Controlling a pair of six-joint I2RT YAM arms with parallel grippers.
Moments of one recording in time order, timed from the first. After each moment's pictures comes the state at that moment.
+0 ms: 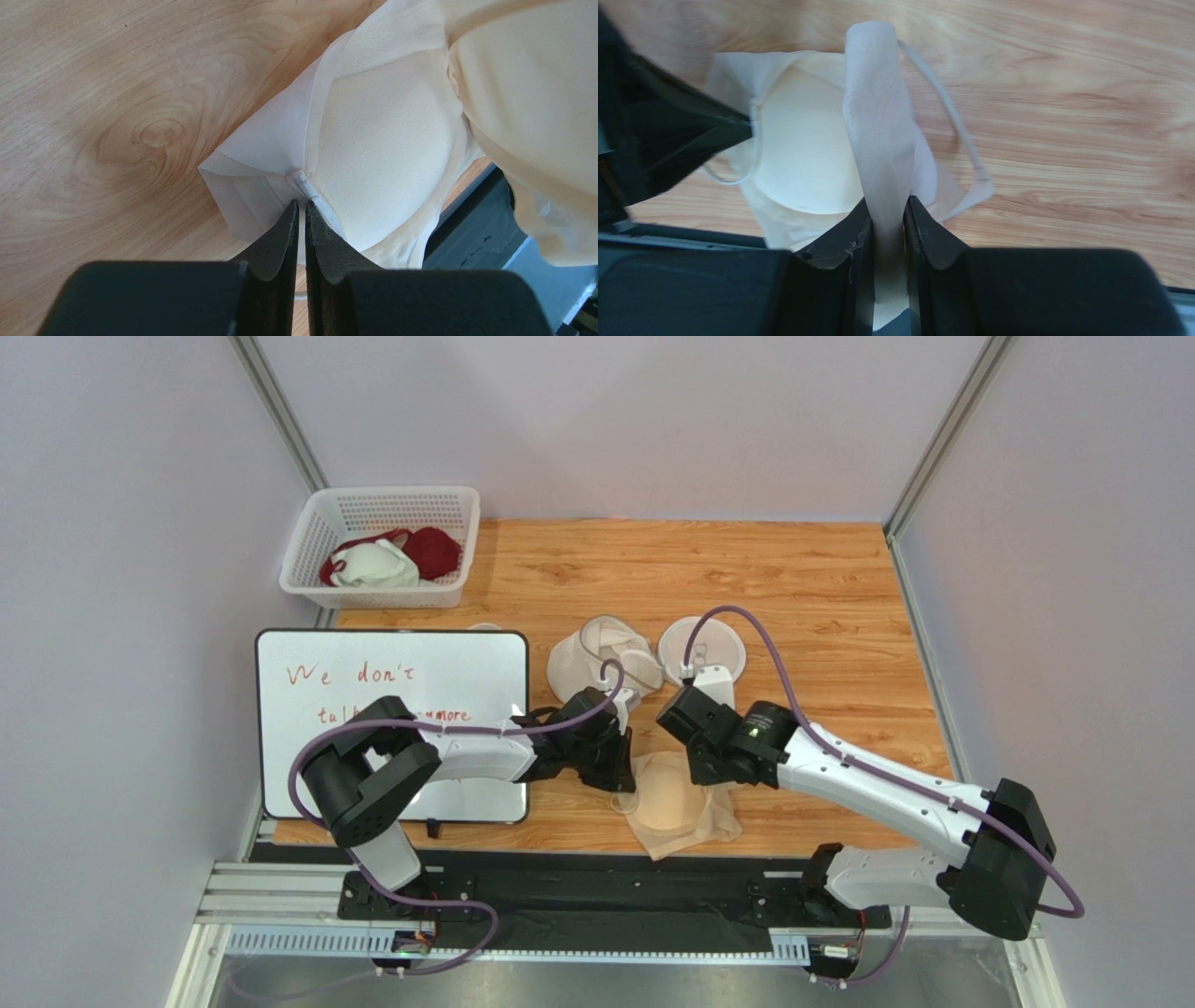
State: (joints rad) left arm -0.94 1.67 0.77 0.05 0.23 -0.64; right arm 0.95 1.21 0.93 -0.94 0.41 0.70
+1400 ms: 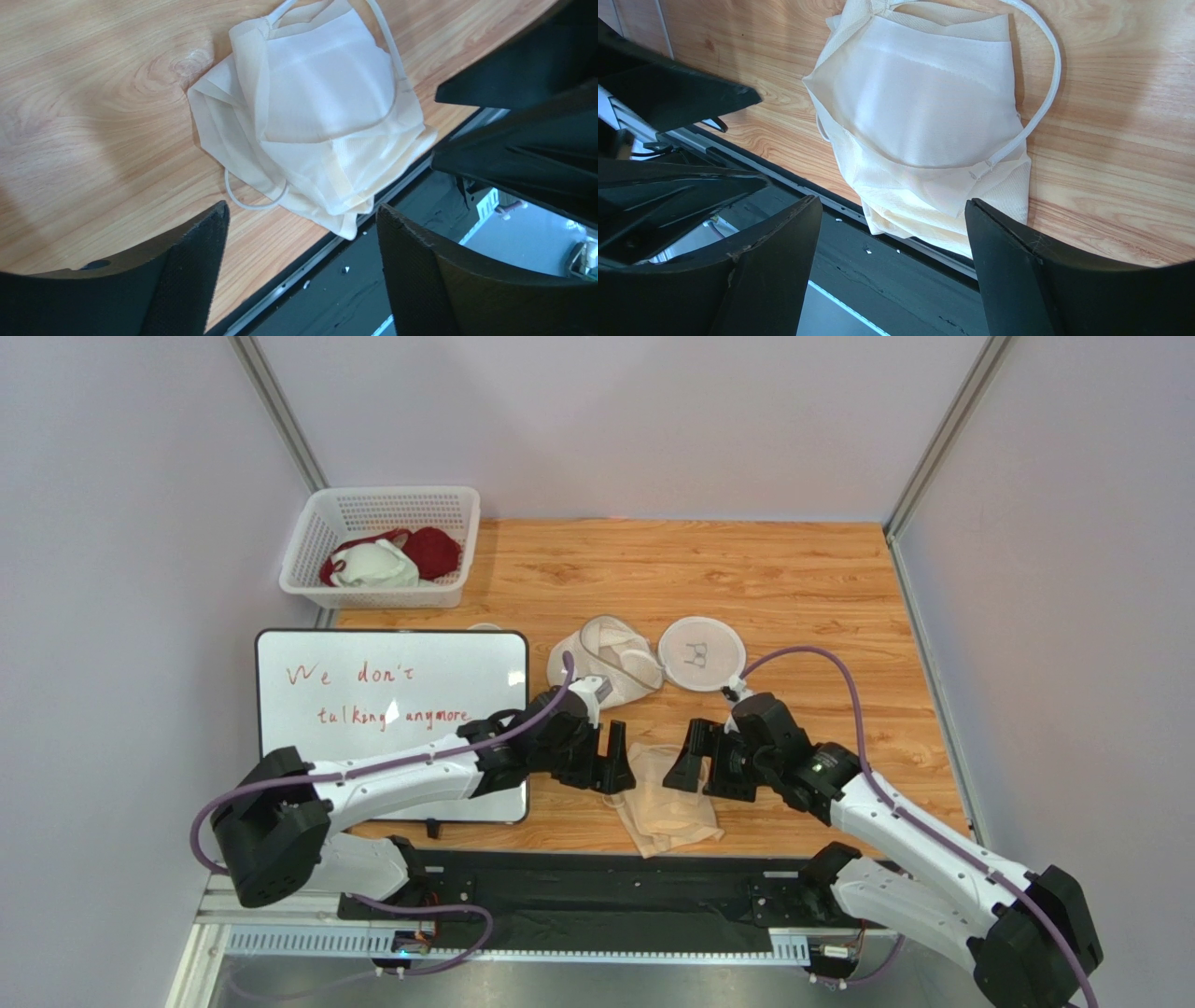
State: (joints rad) left arm -0.96 1.31 0.72 -0.16 0.12 -0.70; right arm 0.66 0.90 0.54 -0.49 -0.20 0.78
